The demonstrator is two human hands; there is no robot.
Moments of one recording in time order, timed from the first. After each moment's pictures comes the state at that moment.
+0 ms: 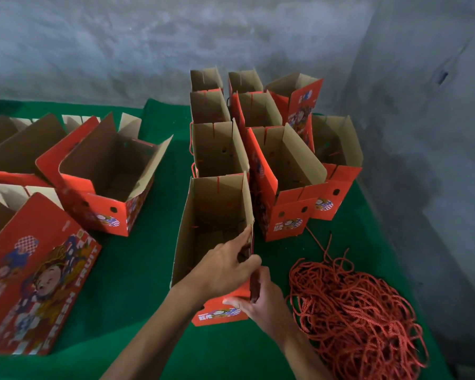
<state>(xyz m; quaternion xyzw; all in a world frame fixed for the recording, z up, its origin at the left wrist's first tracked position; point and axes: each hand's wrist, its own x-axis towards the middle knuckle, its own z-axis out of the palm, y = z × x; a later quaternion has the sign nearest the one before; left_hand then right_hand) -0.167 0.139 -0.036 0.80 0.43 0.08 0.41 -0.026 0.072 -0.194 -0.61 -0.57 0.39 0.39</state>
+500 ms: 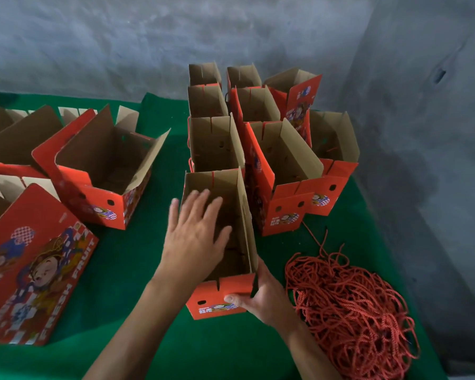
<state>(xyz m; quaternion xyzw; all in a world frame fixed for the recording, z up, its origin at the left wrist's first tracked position) -0.191 0.144 -0.036 0.83 0.53 0.18 0.03 -0.010 0.069 -0.198 -0.60 -0.60 0.35 0.38</state>
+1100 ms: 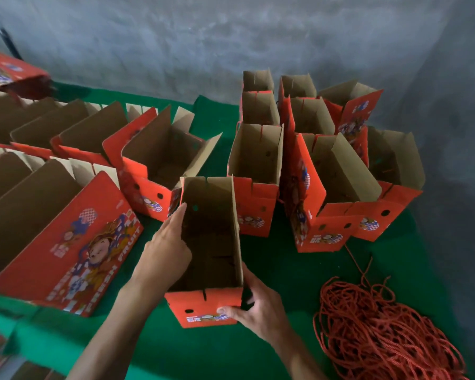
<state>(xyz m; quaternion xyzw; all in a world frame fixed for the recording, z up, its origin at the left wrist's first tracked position) -0.297 0.144 -0.027 0.66 0.68 0.21 0.24 -0.078 0.099 -0.214 -0.54 -0.70 0.32 0.34</state>
